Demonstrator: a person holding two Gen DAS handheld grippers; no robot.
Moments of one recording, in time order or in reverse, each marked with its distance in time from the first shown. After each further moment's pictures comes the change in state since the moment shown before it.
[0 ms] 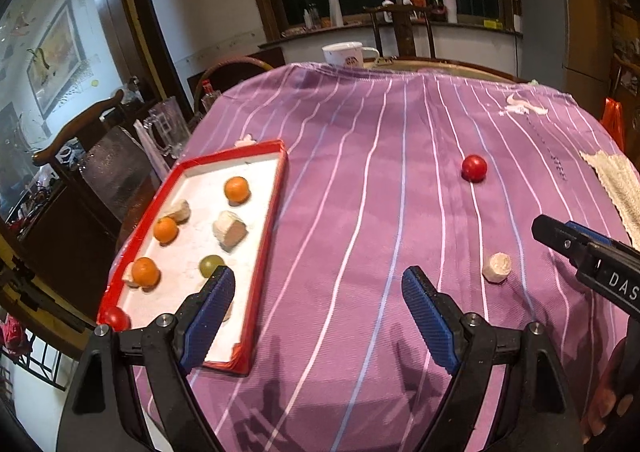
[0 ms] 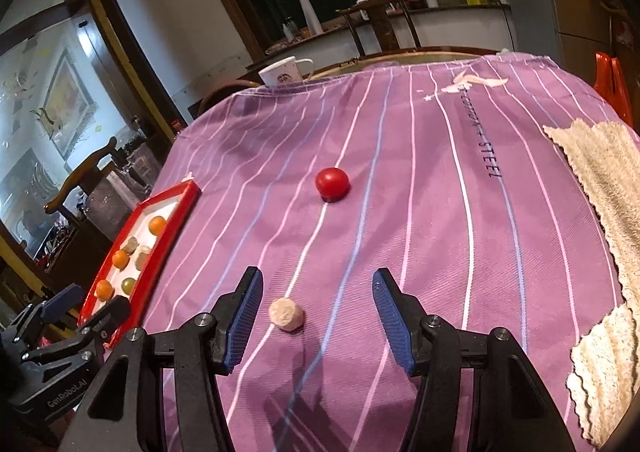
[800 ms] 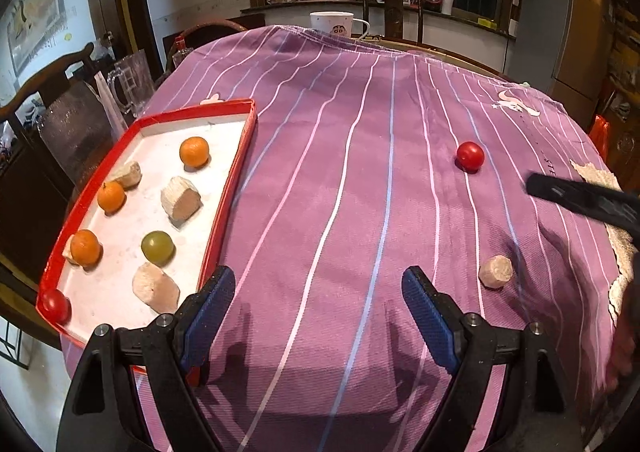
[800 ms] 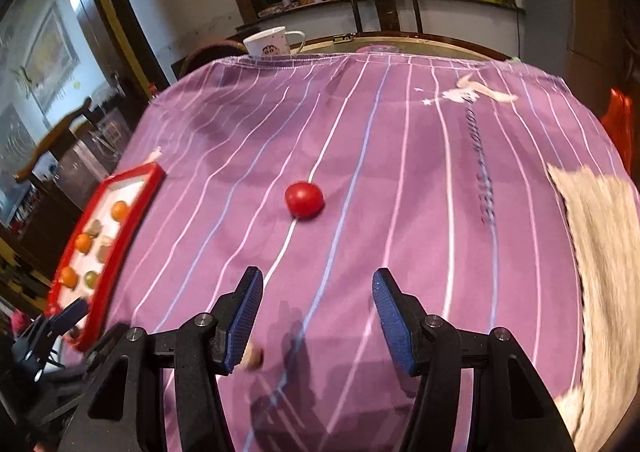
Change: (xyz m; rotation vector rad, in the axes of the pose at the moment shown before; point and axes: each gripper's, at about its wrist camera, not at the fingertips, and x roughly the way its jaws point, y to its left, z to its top) left arm 0.043 0.010 -0.001 -0.097 0.092 -0.161; right arm 0.038 0.001 0.052 -0.119 0.145 -0.114
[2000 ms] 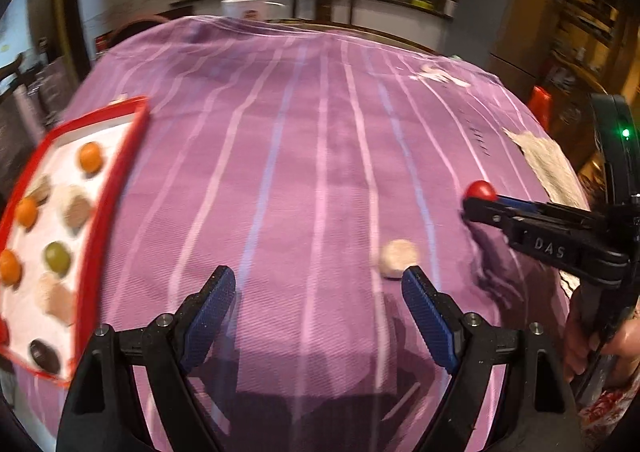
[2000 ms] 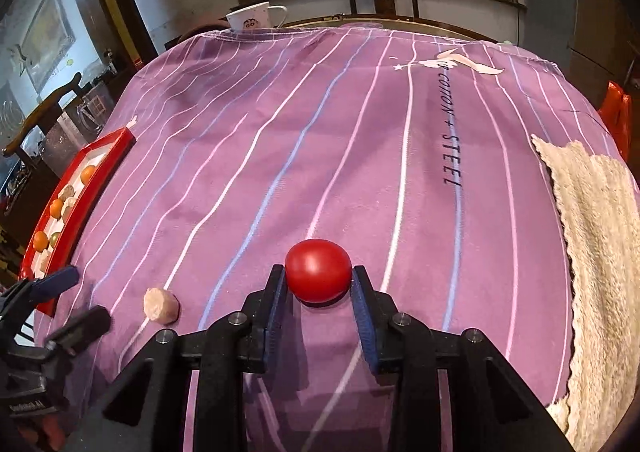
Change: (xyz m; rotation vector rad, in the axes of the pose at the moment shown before) left arm 0.018 -0.061 -0.005 0.114 0.058 -0.233; right arm 0.007 -0.045 -0.032 -0.037 0.048 -0.026
